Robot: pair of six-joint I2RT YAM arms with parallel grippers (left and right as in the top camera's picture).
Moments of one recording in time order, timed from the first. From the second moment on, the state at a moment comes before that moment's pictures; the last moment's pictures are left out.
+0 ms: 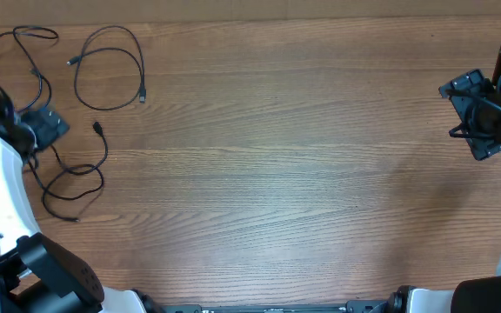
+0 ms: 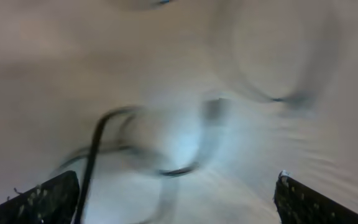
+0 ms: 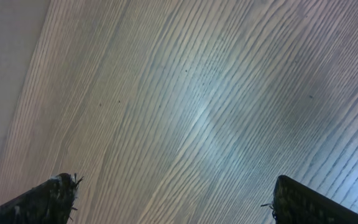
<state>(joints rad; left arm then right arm) 0.56 1.65 1.45 -0.82 0.17 -0.19 -0.25 1.52 1.55 -1.13 0.06 0.86</state>
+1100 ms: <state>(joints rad) 0.26 1.54 1.27 -1.29 -0.21 -0.56 -0.25 1.57 1.55 -1.13 0.06 0.85</state>
